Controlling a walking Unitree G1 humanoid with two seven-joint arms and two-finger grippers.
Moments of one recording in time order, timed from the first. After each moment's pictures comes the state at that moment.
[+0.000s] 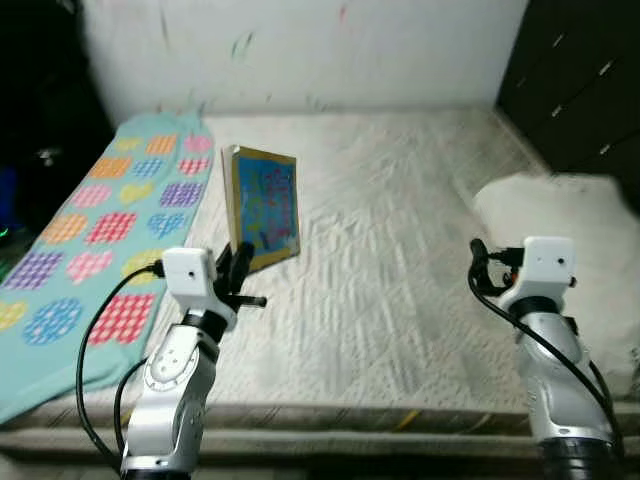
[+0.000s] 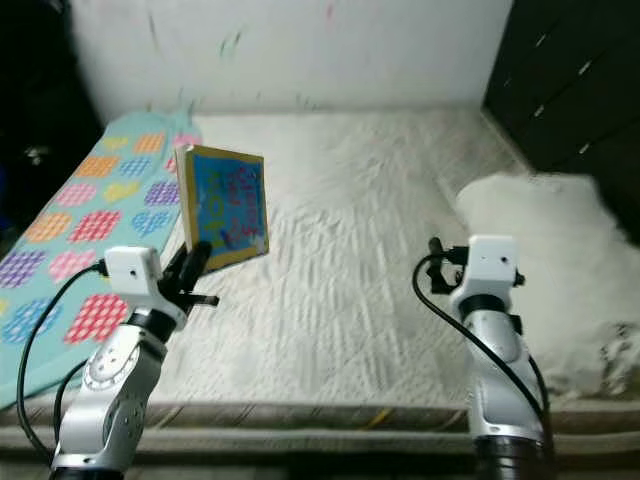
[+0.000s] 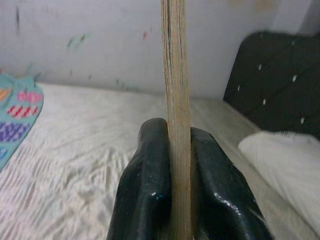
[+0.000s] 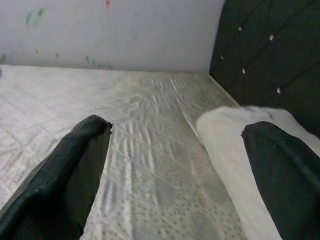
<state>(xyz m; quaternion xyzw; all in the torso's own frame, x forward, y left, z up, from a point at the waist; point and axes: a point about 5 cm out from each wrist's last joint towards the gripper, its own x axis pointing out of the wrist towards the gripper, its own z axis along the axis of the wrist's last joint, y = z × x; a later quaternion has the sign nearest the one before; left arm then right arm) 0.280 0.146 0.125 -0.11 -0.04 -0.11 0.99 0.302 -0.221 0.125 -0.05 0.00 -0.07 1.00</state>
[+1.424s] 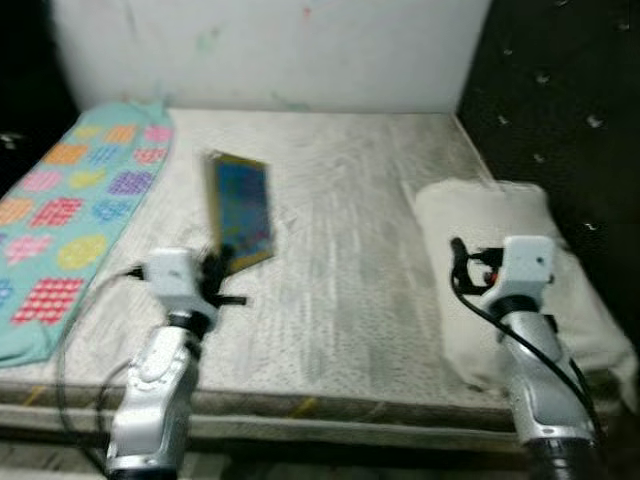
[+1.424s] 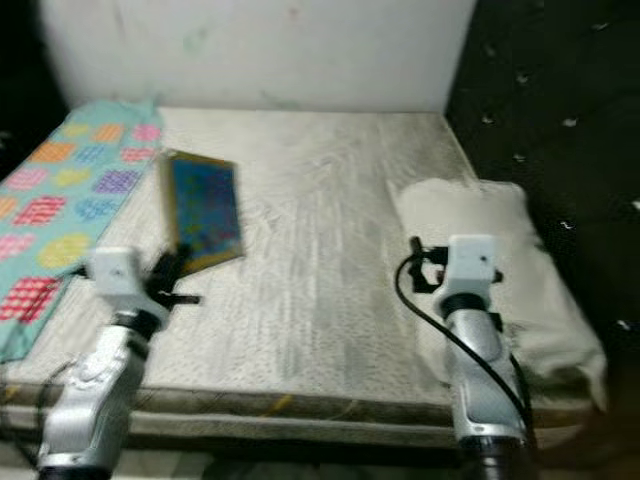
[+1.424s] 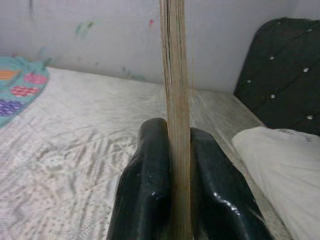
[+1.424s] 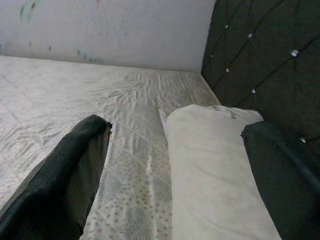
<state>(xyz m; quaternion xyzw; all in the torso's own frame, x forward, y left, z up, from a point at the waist) 0.280 0.163 0.119 -0.11 -0.02 -0.06 0.99 0.304 -0.210 0.125 -0.05 0.00 -0.05 1.00</state>
